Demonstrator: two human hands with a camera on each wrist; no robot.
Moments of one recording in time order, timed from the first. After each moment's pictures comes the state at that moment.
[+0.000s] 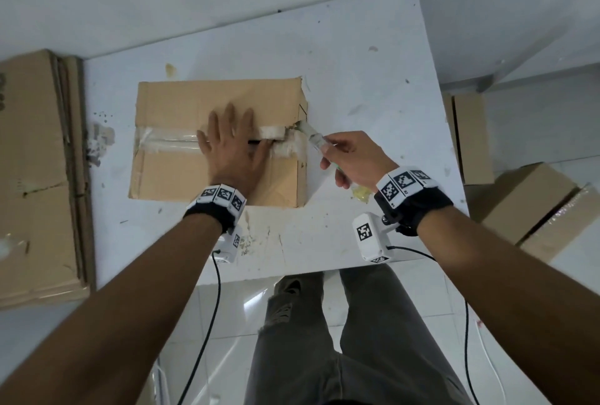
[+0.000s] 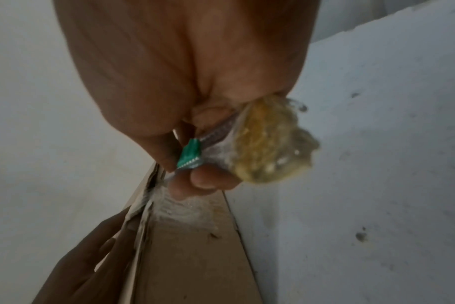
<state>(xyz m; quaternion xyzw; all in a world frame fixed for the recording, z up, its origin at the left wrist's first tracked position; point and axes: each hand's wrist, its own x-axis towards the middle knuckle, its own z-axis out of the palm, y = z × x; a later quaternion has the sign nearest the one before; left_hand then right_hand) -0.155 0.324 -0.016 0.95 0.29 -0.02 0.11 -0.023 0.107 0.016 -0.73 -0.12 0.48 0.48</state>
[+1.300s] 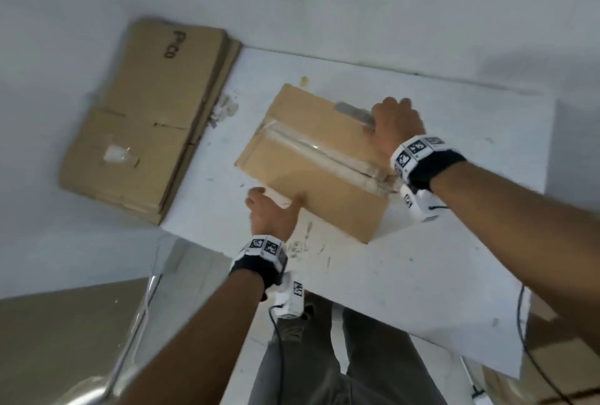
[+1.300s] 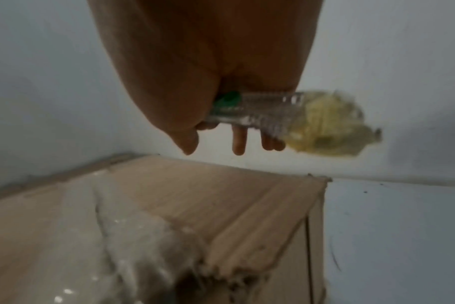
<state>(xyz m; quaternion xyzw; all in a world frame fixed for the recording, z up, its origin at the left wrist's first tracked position) -0.262 0.299 0.024 0.60 0.71 0.04 0.37 0.001 0.292 0.078 -0.85 -0.50 0.17 0.05</state>
